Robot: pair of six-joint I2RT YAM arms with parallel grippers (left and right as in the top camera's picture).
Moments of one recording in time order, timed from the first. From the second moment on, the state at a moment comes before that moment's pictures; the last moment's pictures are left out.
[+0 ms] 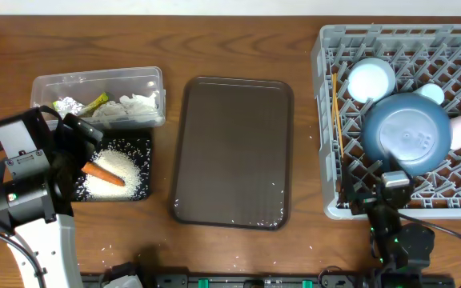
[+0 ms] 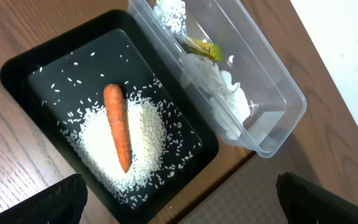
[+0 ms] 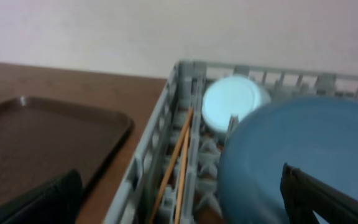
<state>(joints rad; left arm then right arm) 0.34 1.05 1.15 -1.00 0.00 -0.69 -0.04 0.07 0.01 -0.03 -0.18 -0.03</state>
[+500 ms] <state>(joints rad) 0.34 1.05 1.15 -1.00 0.00 -0.69 -0.04 0.01 0.01 -0.06 -0.16 -0.03</state>
